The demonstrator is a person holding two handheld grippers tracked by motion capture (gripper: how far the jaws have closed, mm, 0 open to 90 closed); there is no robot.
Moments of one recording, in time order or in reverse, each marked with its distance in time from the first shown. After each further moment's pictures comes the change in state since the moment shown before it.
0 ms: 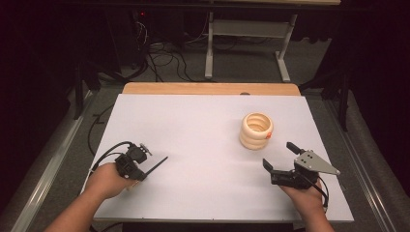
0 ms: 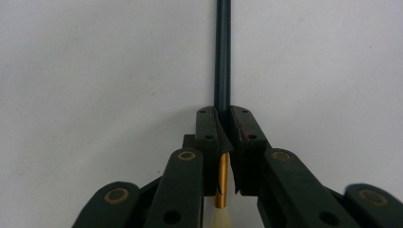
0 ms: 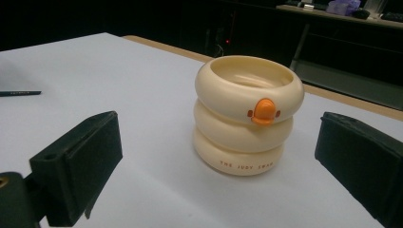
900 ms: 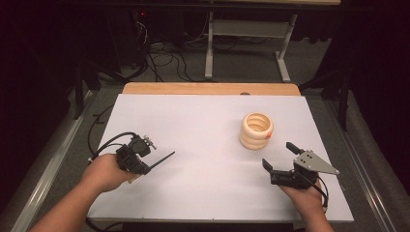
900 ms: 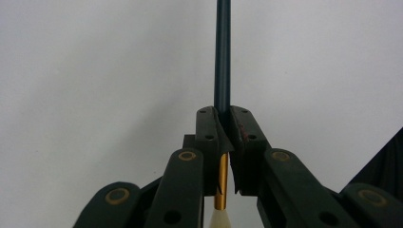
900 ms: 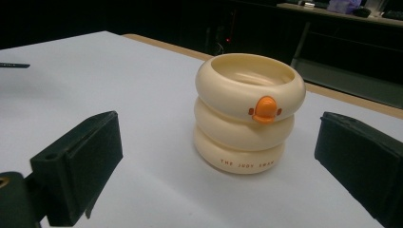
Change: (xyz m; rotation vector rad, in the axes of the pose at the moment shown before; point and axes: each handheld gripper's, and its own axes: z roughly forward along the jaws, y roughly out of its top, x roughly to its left) left arm -0.020 0.021 -0.050 -0.026 -0.008 0.123; right arm 0.001 -0.001 0.001 0.003 0.004 0.010
